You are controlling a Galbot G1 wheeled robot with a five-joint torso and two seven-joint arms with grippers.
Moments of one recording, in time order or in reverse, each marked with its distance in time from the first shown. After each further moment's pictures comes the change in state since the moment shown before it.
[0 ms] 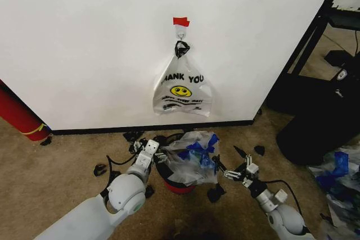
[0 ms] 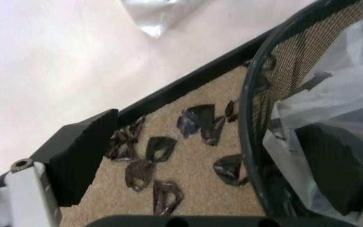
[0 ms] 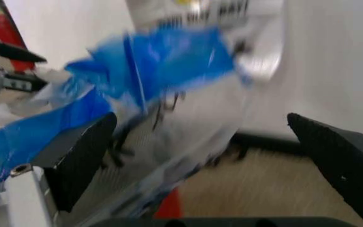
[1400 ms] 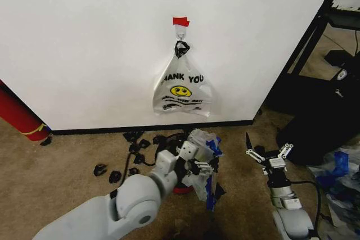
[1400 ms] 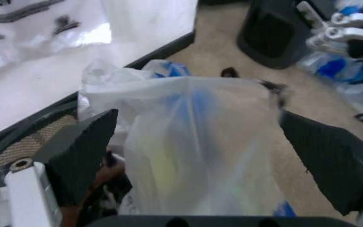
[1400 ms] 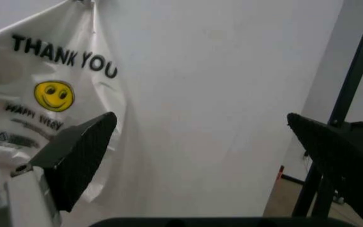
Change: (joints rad) left arm -0.263 -0.054 0.272 -0.222 -0.412 0.095 -0.032; right arm -0.087 0.194 0.214 0.142 -0.614 0.431 0.553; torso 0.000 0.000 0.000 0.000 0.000
